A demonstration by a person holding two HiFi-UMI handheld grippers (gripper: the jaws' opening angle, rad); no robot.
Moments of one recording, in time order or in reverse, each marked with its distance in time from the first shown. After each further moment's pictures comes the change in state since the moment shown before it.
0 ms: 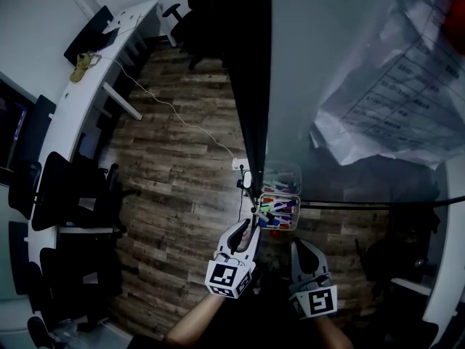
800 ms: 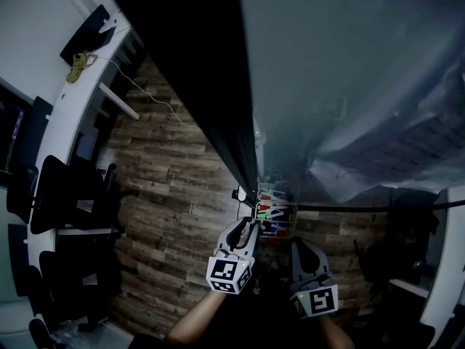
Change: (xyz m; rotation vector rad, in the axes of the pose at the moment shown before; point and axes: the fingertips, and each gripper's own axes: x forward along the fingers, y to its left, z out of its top) left arm 0.033 0.013 -0.017 -0.037 0.059 0.050; right arm 0.014 -0.025 -0.001 0.001 0.014 0.001
